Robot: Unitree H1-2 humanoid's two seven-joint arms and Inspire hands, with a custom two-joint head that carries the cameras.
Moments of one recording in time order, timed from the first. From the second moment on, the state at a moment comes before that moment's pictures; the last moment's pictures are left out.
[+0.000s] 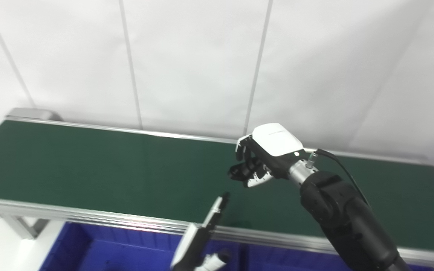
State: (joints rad) left arm 0.19 -0.05 -0.40 -0.10 0.26 -0.17 0.02; right arm -0.57 -0.38 0.50 -0.11 -0.87 0.17 0.43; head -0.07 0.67
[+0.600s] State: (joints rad) left arm 0.18 0.00 -0.26 -0.30 0.11 0.01 -0.09; right arm -0.42 -0.42 0.38 -0.47 -0.93 0.21 0.73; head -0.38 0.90
